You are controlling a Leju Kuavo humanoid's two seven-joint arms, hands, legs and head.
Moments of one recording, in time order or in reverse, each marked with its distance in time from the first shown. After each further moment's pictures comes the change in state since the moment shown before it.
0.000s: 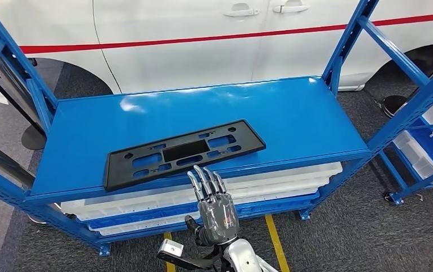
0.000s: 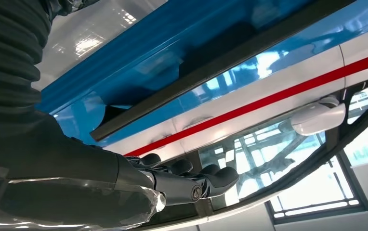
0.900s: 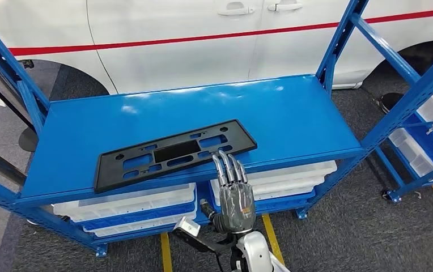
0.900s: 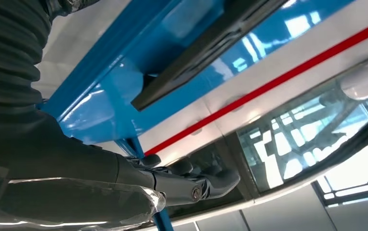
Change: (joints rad) left arm 0.006 -0.008 -0.023 -0.001 0.007 0.033 -0.018; right arm 0.040 0.001 -0.118 -0.111 0.000 0.000 0.049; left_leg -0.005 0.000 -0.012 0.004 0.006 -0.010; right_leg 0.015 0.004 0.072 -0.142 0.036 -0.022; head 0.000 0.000
